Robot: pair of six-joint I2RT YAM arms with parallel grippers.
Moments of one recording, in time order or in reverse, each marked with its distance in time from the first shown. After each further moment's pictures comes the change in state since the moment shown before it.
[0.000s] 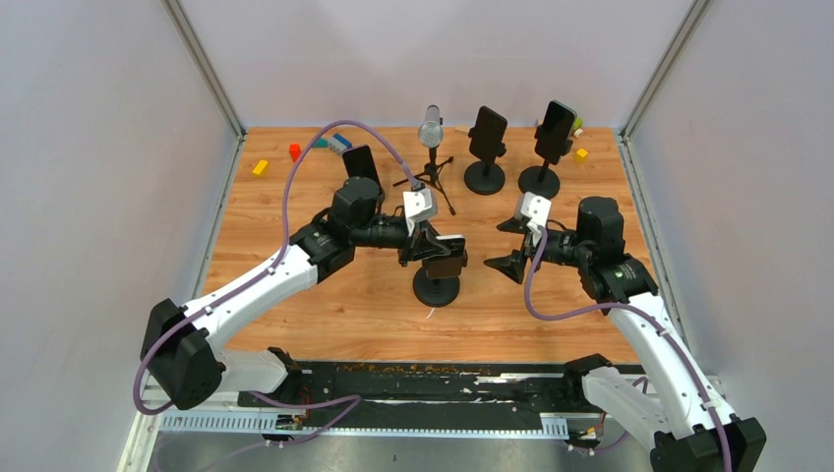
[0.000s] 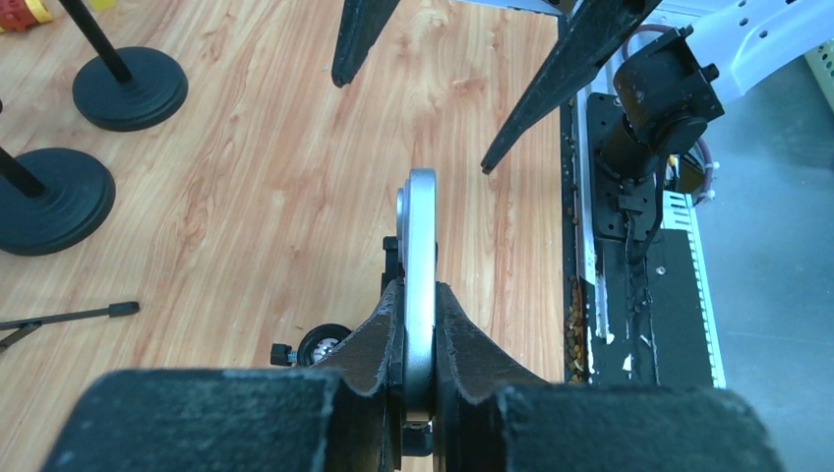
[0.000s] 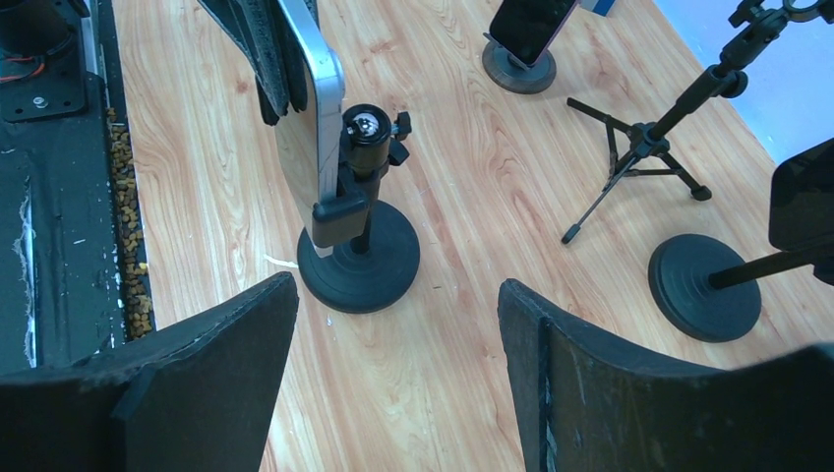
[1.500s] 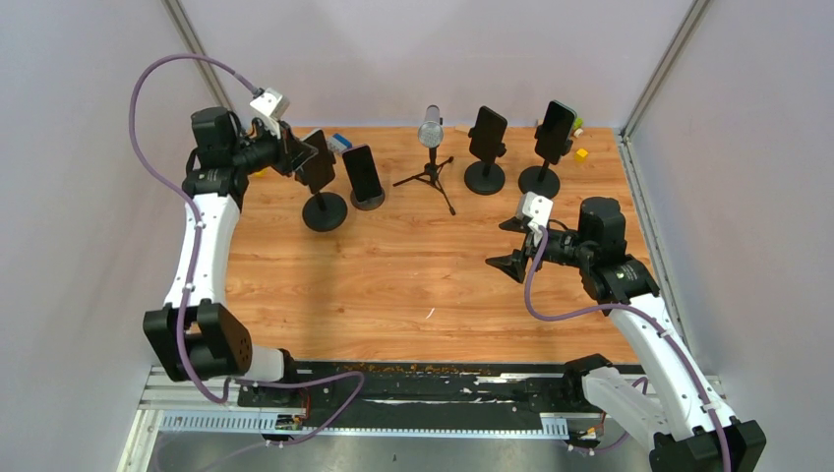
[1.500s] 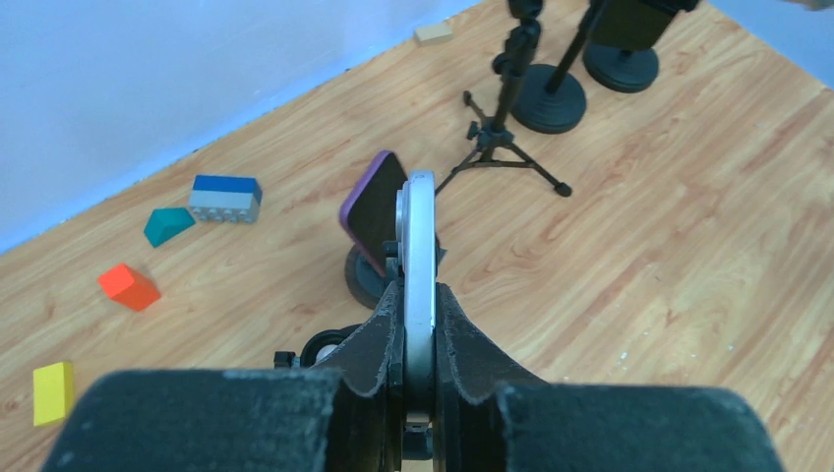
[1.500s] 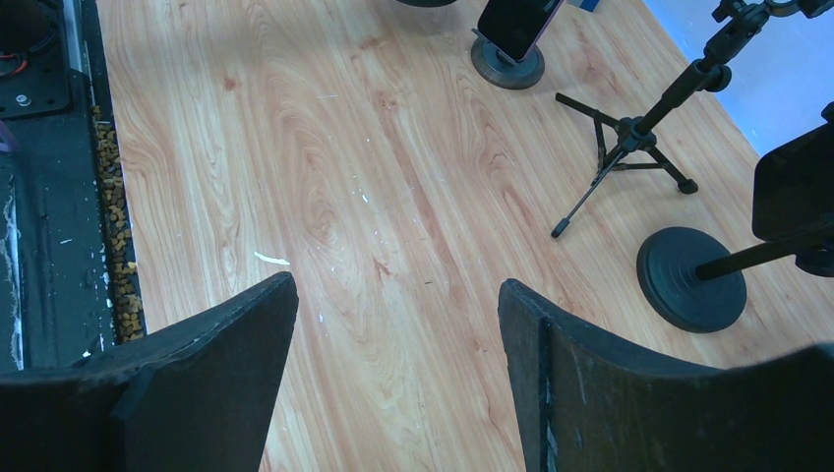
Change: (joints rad) left arm 0.852 0.093 0.357 -0.317 0.105 0.079; right arm -0.013 -0.011 0.000 -0.003 0.014 -0.006
